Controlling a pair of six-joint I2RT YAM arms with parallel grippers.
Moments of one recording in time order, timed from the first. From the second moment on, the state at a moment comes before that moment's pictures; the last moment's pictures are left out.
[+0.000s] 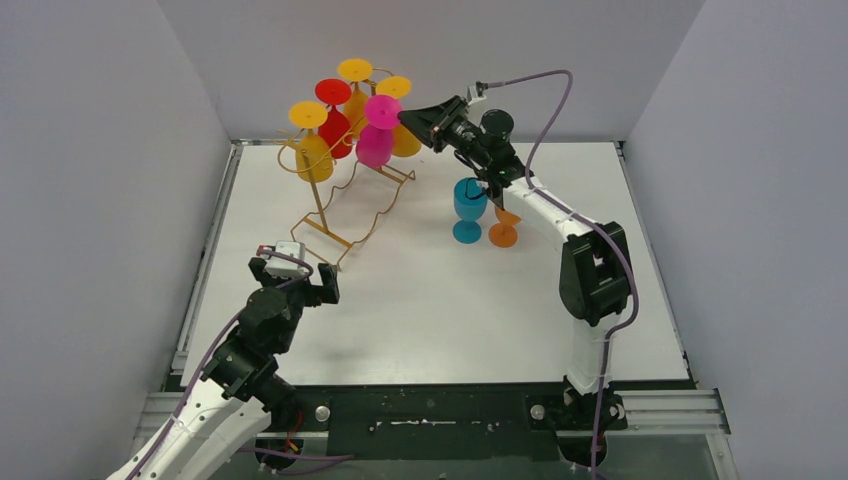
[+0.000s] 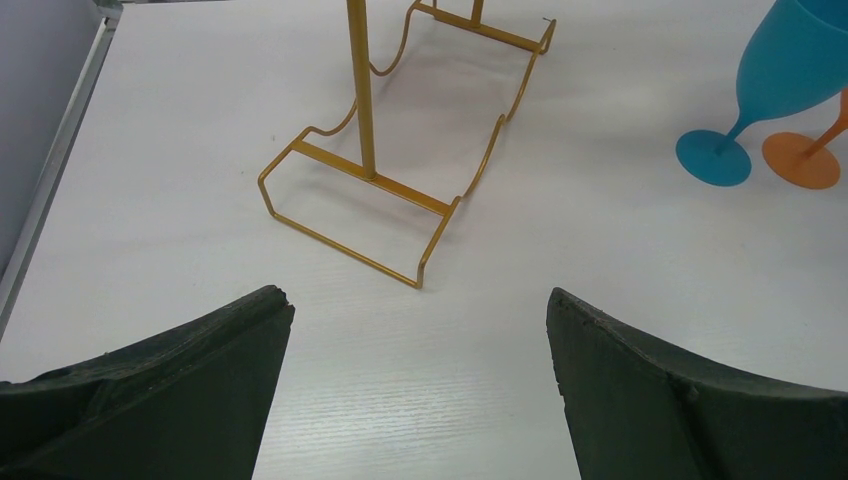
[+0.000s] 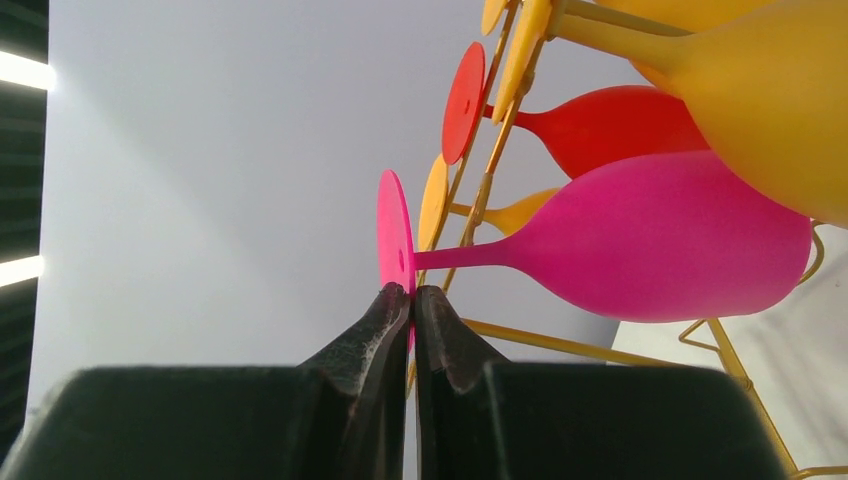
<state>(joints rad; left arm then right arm) -0.61 0.42 0.44 -0.20 -0.48 -0.15 0.45 1.98 1.64 0.50 -0.46 1.44</state>
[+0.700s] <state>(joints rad) -0.61 0.41 0.44 -0.20 -0.47 -0.17 0.45 1.89 1.50 0.53 -0.53 1.40</state>
